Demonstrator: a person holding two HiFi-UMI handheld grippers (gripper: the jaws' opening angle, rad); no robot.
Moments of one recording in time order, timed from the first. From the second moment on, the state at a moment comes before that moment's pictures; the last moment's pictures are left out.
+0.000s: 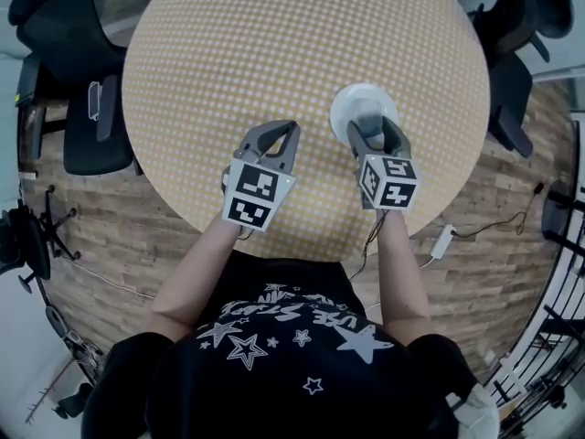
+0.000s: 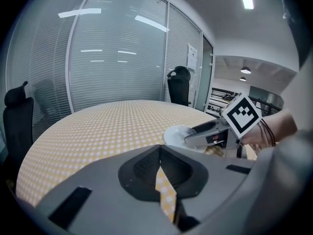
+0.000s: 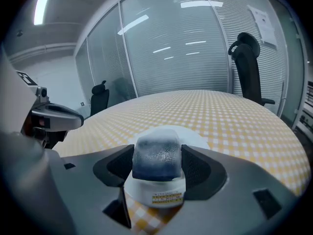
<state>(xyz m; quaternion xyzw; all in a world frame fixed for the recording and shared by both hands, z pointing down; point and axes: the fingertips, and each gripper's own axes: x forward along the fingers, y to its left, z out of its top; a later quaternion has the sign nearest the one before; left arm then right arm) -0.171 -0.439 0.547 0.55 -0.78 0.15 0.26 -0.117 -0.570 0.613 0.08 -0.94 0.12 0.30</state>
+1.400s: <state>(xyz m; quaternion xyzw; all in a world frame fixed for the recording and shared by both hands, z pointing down) -0.142 -0.415 0.508 0.65 -0.72 0.13 0.22 -0.053 -0.551 0.549 0.22 -0.93 0.17 0.23</state>
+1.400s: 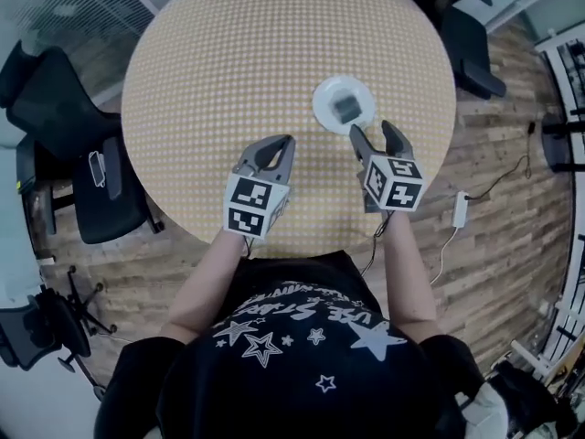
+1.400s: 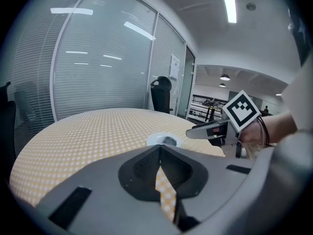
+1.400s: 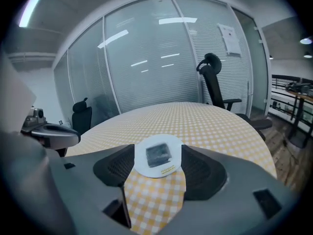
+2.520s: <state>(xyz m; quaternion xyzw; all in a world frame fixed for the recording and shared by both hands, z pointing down) -0.162 -0.258 0.462 0.79 -0.58 0.11 0.15 0.010 -0.341 0.470 0.43 -0.87 0.17 0.16</state>
